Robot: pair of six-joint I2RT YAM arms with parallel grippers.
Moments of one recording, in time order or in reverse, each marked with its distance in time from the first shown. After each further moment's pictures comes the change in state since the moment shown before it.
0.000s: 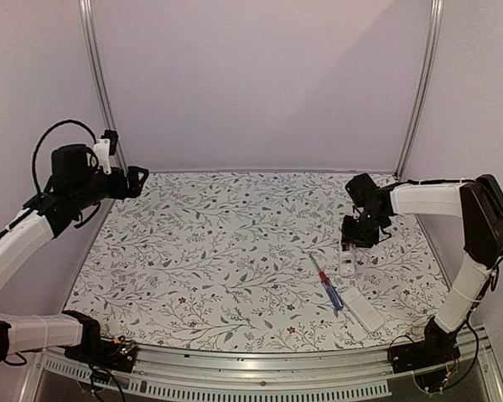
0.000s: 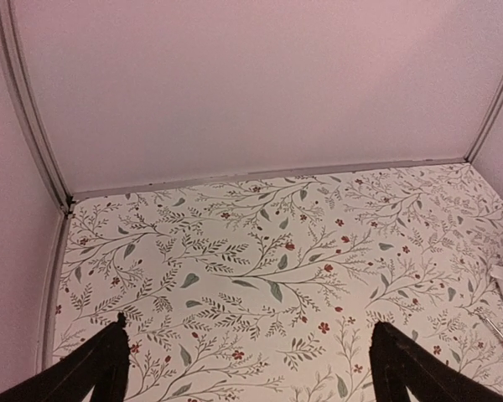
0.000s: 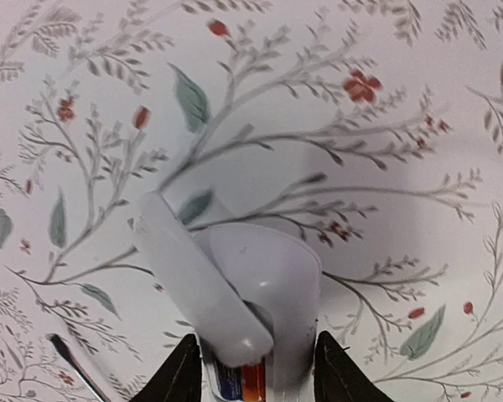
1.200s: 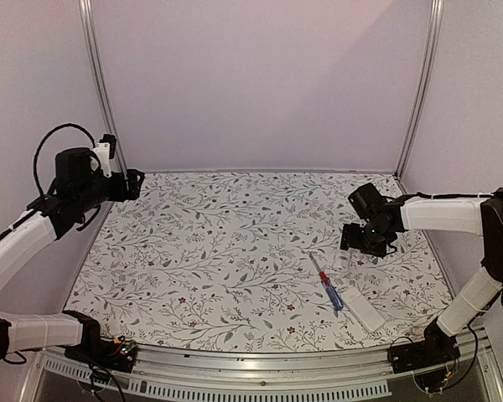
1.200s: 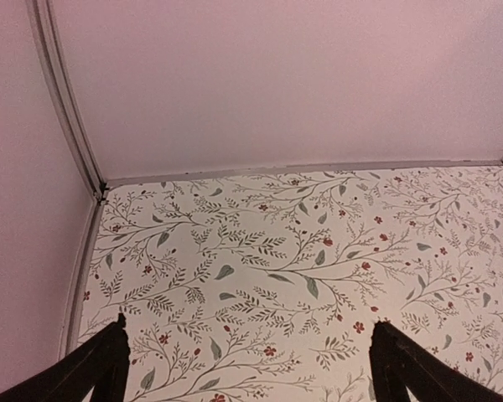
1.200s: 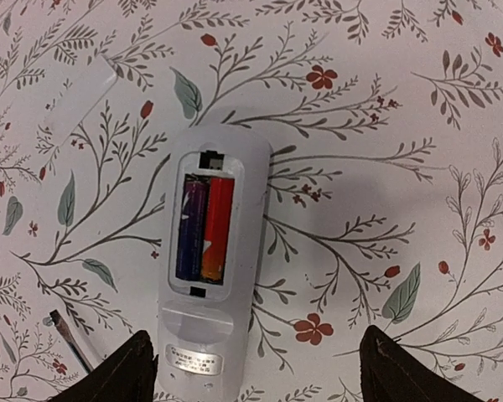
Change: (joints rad) left arm -0.003 0.013 -0.027 0.016 -0.121 0.010; right arm 0.085 -0.143 -0.119 0.105 0.133 0.058
